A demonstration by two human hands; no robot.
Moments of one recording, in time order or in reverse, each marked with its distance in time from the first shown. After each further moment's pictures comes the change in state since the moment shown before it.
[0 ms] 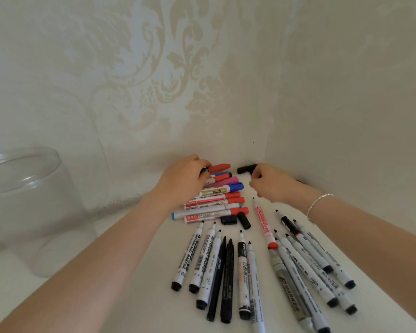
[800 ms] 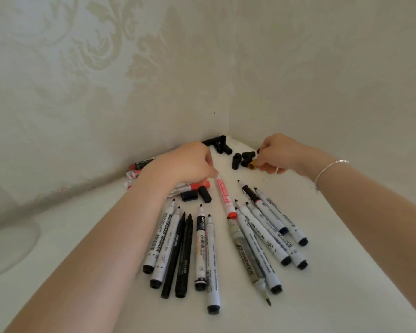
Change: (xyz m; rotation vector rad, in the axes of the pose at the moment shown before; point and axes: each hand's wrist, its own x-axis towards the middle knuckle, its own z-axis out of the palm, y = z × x) left_hand 0.010 0.093 0.010 -0.212 -0.460 -0.114; right_hand -0.014 0.071 -0.047 0.120 -0.012 0.215
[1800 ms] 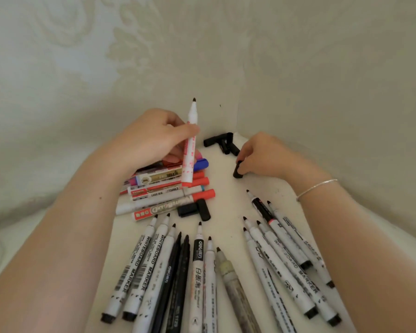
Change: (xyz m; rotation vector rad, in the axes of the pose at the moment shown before) left_hand 0.014 -0.026 -0.039 -0.579 0.198 -0.077; right_hand 0.047 -0.020 0.030 -0.179 0.023 -0.183
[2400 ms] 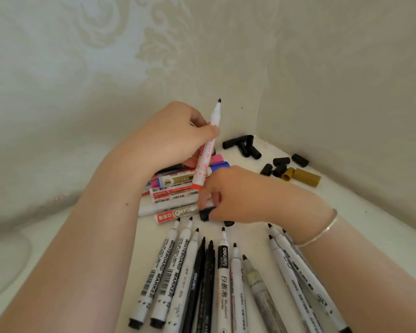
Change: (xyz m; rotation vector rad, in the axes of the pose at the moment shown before) left_hand -0.005 0.004 -0.012 0.137 0.059 0.048; right_hand -0.044 -0.070 0.035 -0.266 -0.328 -0.451
